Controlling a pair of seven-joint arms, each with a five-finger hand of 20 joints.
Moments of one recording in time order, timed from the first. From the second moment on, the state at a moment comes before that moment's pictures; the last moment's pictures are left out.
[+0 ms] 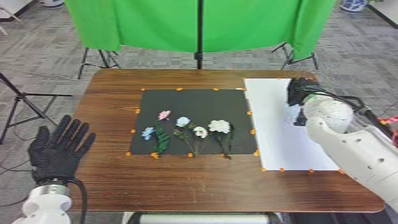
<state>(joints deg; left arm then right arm) 128.5 -57.8 -97.1 -121.4 0.8 16.2 25.0 -61.2 -44.2 51.1 -83.5 -123.4 -7.9 27.1</state>
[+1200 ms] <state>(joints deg) 128.9 -57.9 -97.2 -121.5 1.4 16.5 23.2 -80.2 -42.9 54.1 -111.0 -122.2 -12.4 22.2</state>
